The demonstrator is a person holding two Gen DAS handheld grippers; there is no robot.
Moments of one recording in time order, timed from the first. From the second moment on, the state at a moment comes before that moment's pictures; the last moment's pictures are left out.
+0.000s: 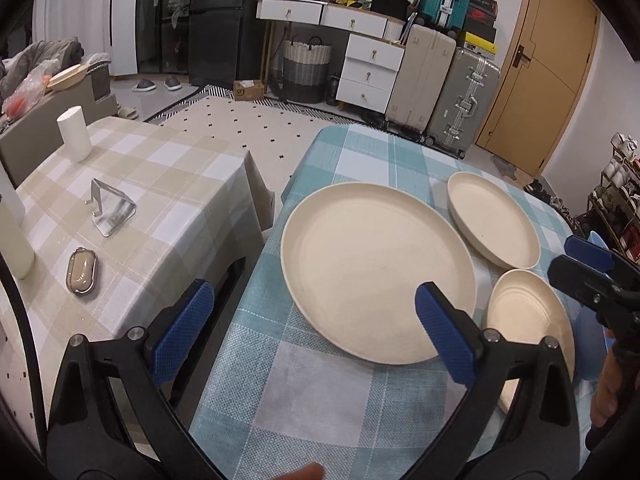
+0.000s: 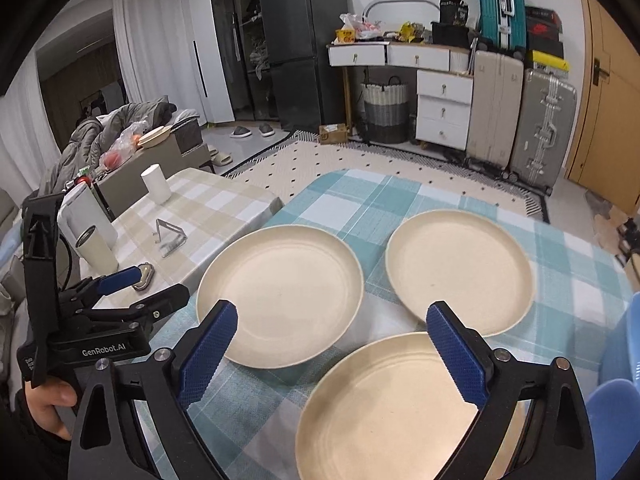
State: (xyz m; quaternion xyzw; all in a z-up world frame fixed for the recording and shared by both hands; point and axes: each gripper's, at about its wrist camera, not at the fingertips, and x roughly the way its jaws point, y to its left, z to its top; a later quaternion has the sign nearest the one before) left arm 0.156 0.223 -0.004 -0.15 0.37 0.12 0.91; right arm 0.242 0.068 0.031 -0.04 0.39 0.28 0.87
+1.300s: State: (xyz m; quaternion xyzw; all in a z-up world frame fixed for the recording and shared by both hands) left arm 0.212 0.242 -0.076 -0.15 0.45 0.14 0.87; right arm 0.315 0.101 -0.066 -0.01 0.49 0.28 0.83
